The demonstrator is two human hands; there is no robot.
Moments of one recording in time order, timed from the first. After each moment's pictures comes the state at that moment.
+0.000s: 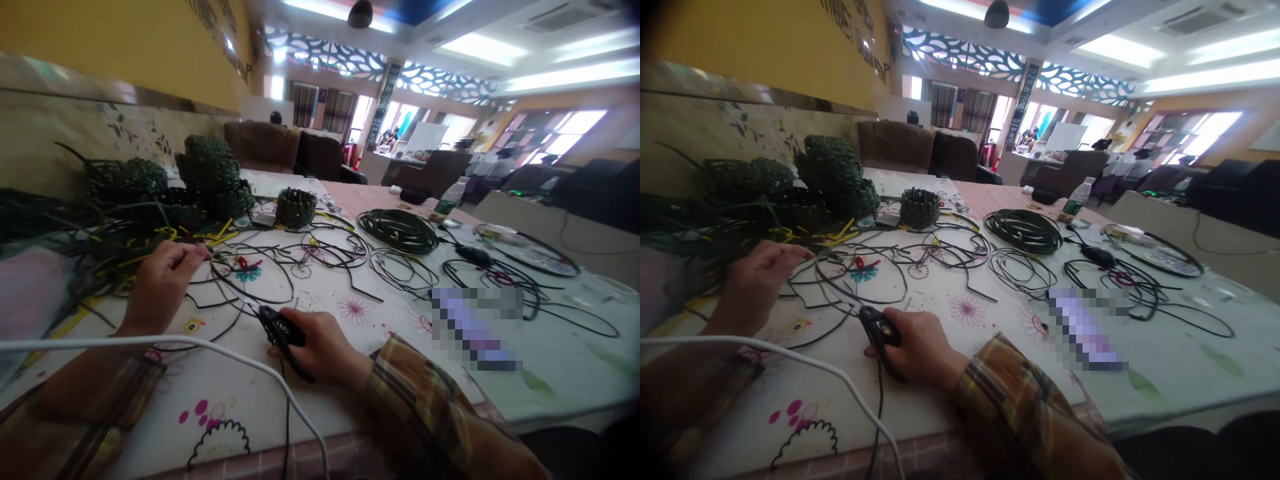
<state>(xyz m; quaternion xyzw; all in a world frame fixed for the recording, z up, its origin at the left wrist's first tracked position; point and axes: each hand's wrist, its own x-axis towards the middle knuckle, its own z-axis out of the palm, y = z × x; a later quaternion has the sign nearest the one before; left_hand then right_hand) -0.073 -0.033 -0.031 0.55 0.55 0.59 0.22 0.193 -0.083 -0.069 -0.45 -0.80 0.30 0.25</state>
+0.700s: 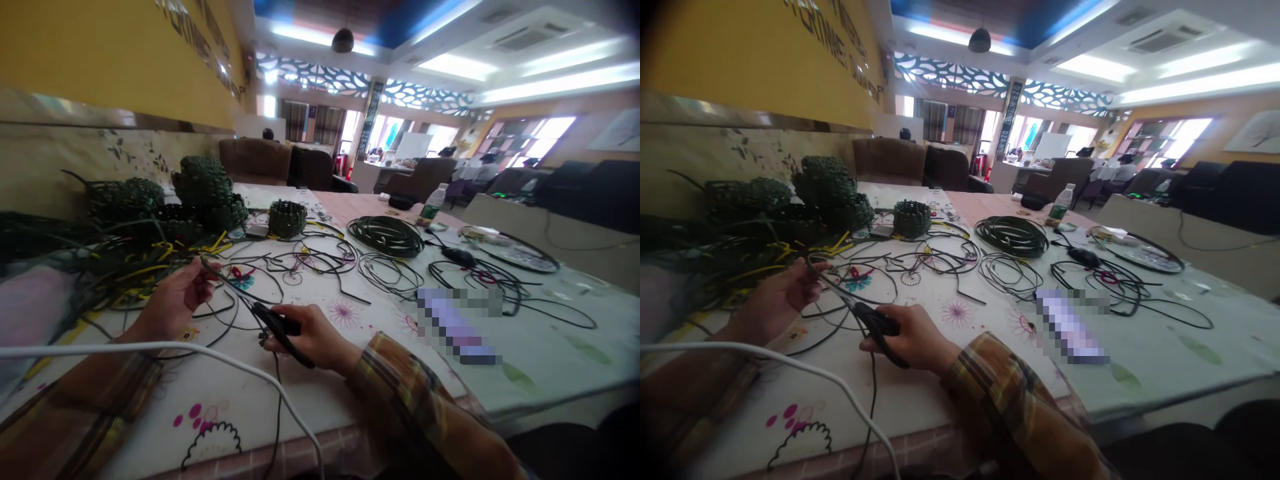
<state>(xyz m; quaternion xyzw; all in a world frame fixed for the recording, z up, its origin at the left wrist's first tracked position) -0.055 -0.030 -0.033 0.34 0.45 0.61 0.56 0.203 -0.071 -0.062 -0.36 -0.76 0.44 0.32</state>
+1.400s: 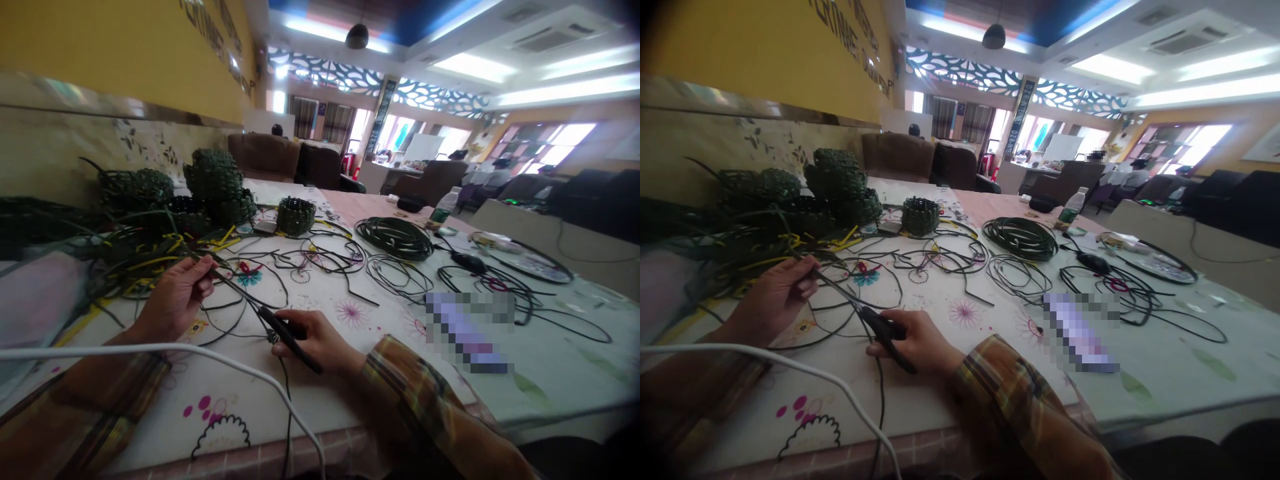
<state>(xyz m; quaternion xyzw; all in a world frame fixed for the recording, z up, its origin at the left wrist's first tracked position) -0.056 -0.038 -0.034 0.33 0.39 0.68 0.53 0.196 -0.075 -0.076 -0.33 -0.71 0.54 0.31</state>
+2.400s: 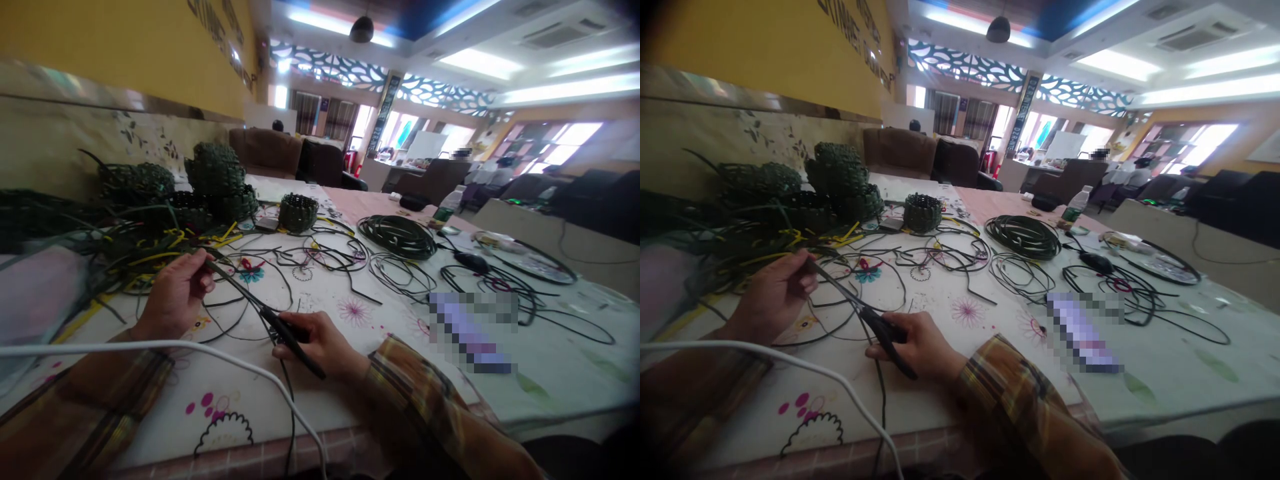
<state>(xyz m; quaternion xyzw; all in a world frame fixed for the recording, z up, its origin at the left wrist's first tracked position) -0.058 -0.037 -0.034 0.30 0.39 0.70 0.51 0.193 -0.083 -0.072 -0.33 -0.73 0.50 0.32</state>
